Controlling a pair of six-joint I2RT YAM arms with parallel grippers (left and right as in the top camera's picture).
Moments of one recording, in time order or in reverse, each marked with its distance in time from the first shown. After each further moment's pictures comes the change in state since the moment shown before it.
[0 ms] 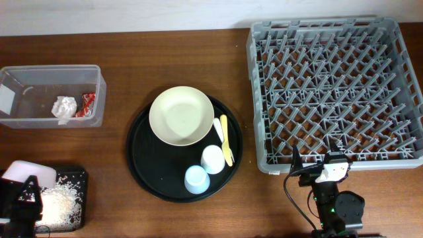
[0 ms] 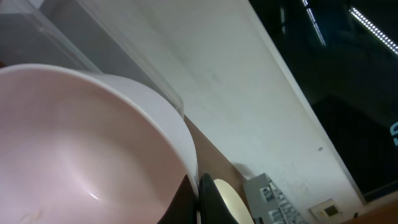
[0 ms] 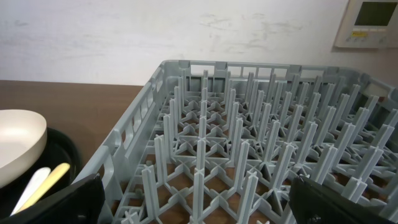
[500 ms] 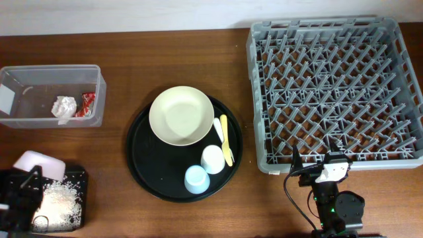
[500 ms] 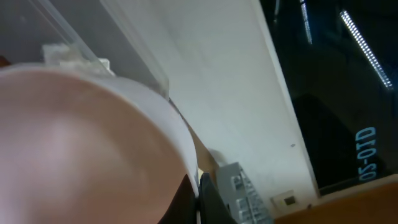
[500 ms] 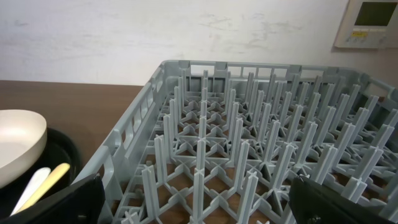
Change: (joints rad) left arm -0.116 0.015 0.015 0.159 -0.027 -0.340; right arm 0.000 0.000 0.000 0.000 0.000 0.000
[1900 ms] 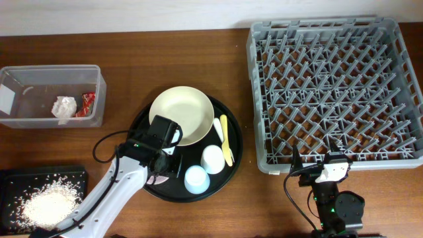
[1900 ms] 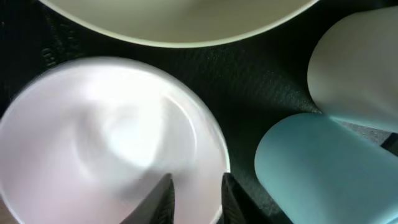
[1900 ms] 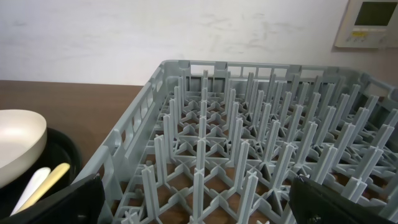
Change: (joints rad) left arm -1.791 -0.095 0.092 -0.085 -1.530 -0.517; right arm 0.000 0.000 0.000 0.000 0.000 0.000
